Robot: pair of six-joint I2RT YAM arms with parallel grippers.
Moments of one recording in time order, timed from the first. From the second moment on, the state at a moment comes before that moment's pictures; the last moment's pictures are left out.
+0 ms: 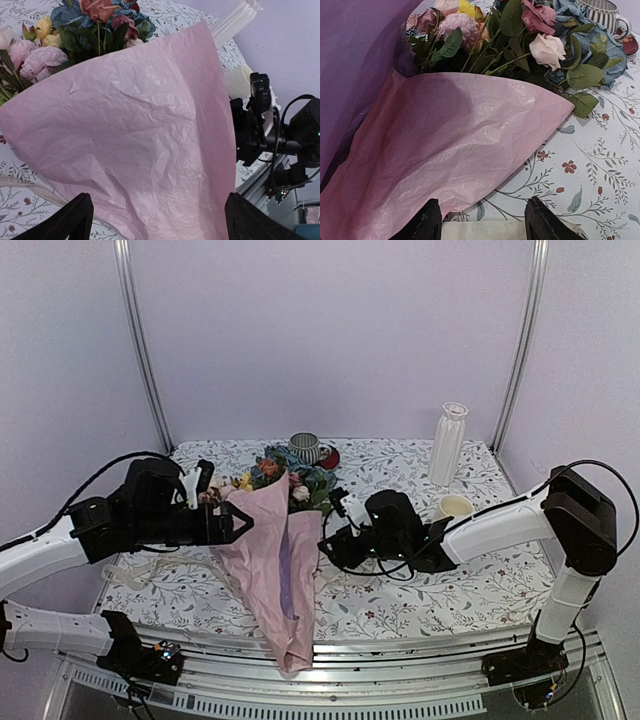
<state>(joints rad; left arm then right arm) -0.75 0.93 0.77 -0.45 0.01 -0.65 0.97 1.79 0.92 0.35 0.01 0.25</state>
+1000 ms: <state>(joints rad) -0.94 1.31 1.01 -0.42 -0.17 -0.67 1.12 1.79 0.87 0.53 -0.08 0.13</state>
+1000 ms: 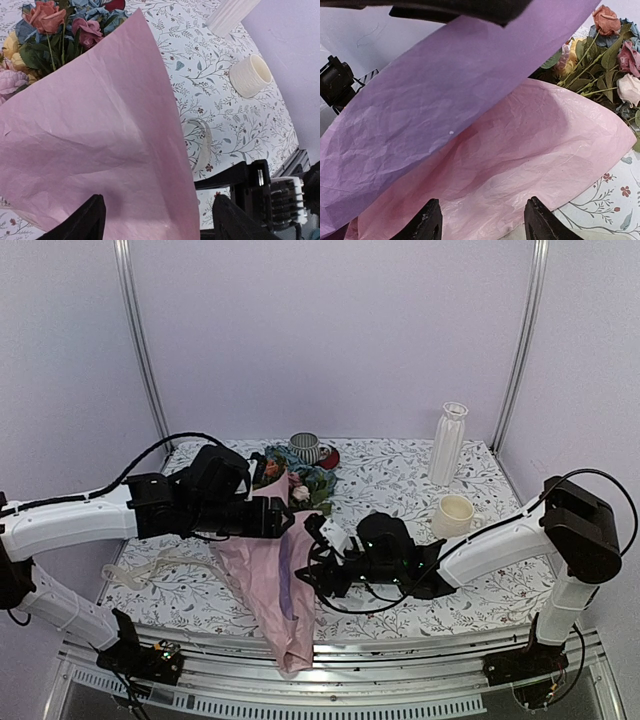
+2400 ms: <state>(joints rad) -0.76 0.69 1.11 -1.24 -0.67 -0.94 1.12 1.66 0.75 0.64 0.29 0.09</state>
